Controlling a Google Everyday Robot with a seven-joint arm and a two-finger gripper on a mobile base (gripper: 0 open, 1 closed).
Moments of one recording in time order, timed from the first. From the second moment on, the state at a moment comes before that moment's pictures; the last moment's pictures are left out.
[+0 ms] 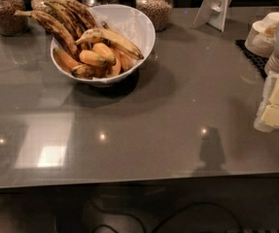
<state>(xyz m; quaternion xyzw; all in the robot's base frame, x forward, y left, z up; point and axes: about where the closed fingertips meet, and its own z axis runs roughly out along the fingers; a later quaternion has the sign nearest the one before) 0.438 -0.217 0.977 -0.60 0.78 -0.03 0.16</state>
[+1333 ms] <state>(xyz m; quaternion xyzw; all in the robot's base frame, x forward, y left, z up) 0.544 -0.144 1.008 -0.62 0.71 -0.02 0.34</state>
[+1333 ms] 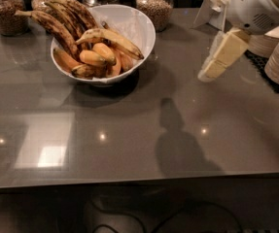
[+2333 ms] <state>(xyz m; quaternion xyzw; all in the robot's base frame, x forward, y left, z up) 0.636 -0.061 1.047 -0.64 0.62 0.02 0.46</state>
